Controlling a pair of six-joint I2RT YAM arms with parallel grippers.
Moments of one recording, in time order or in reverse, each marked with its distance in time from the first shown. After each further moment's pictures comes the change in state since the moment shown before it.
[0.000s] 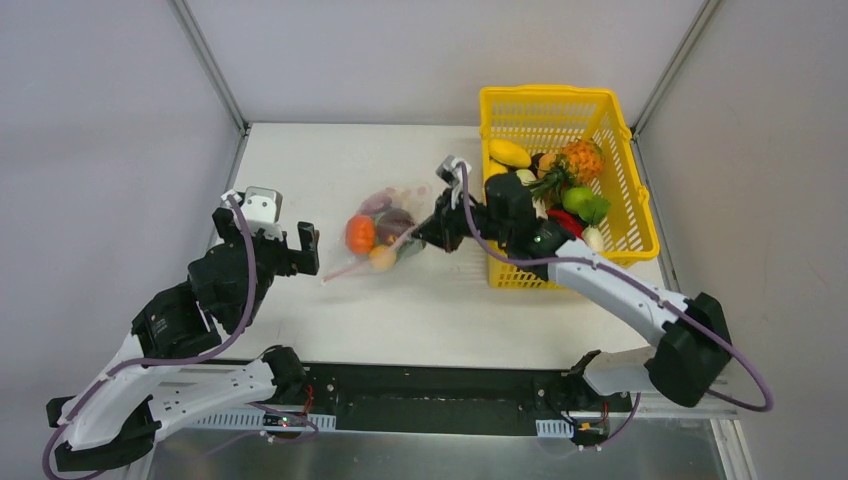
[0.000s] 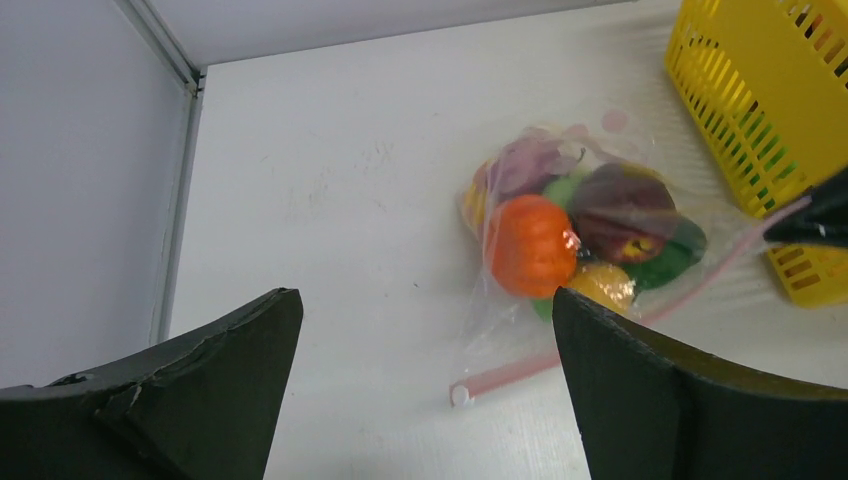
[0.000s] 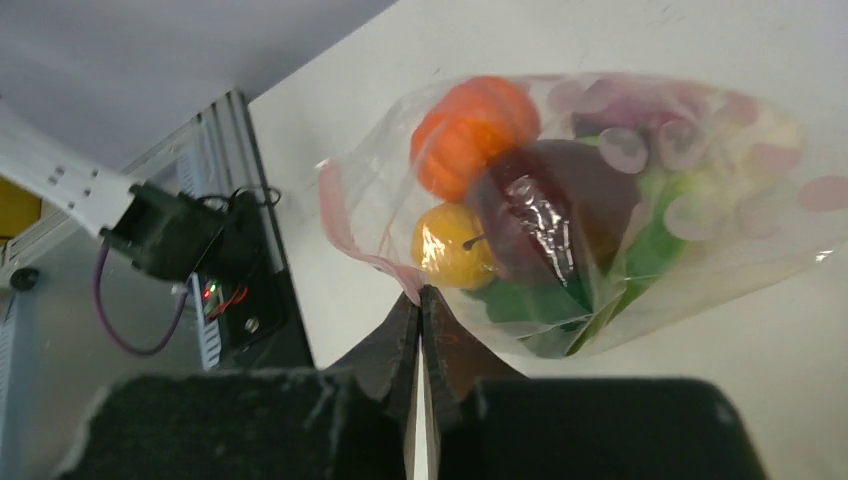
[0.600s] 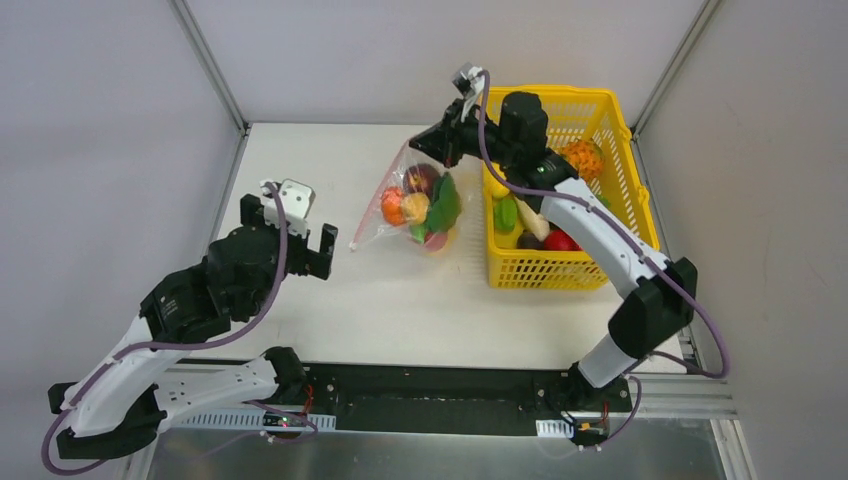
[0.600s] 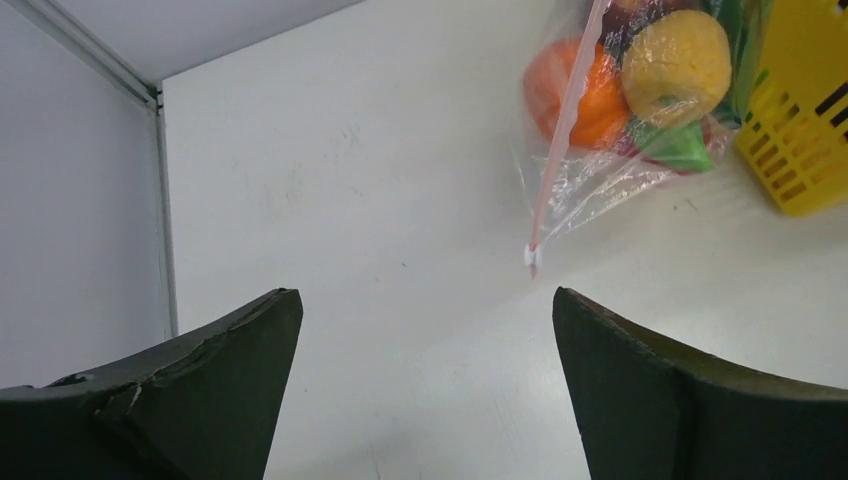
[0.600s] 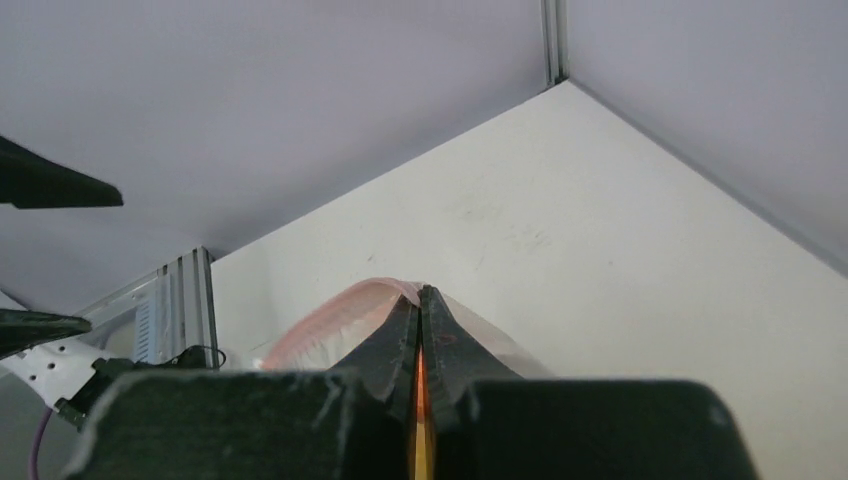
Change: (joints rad) left arm -0.007 0.141 0.106 -0.121 0.141 0.055; right arm -0.137 0.157 0.359 0.000 -0.106 -0.012
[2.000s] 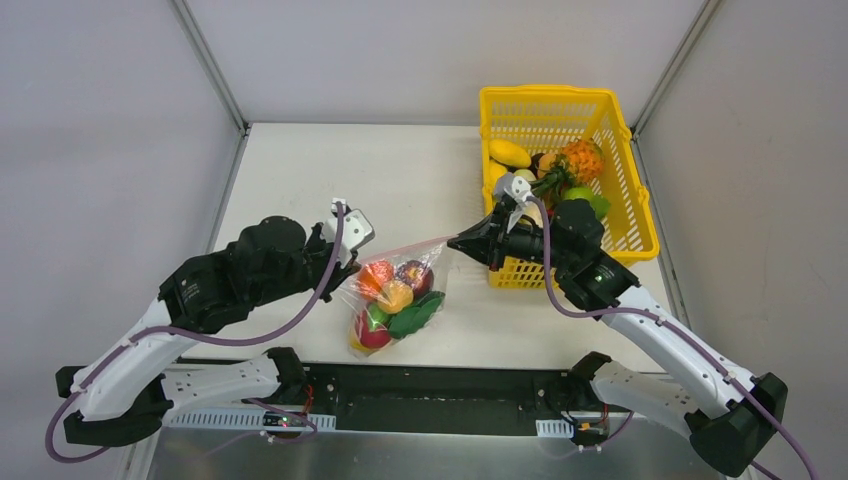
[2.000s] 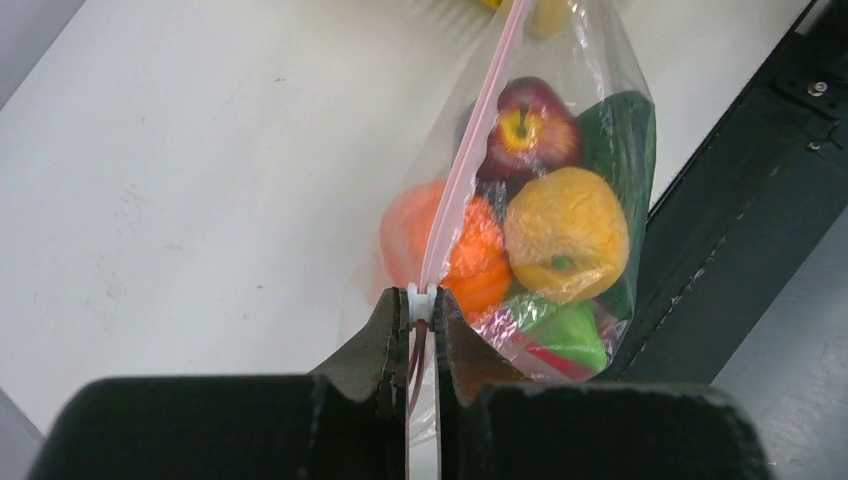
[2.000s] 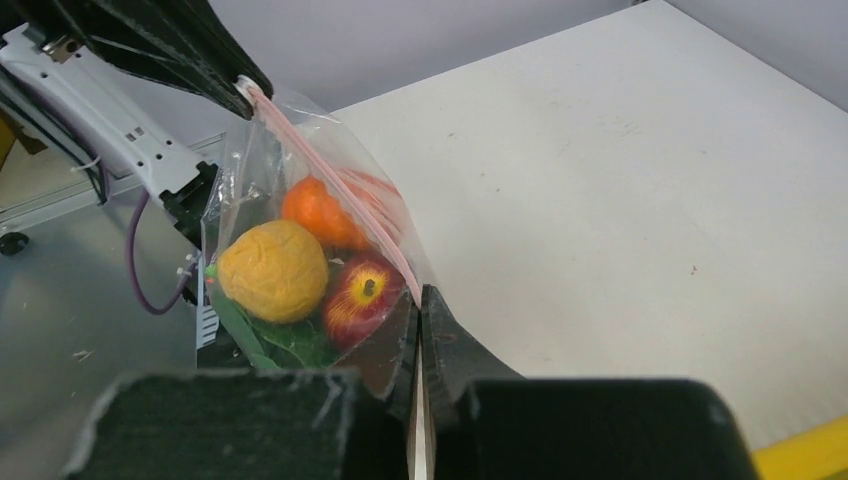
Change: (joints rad) left arm -0.015 0.092 0.058 -0.073 0.545 0.145; right arm 0.097 -0.613 -0.629 -0.007 -0.015 -0.103
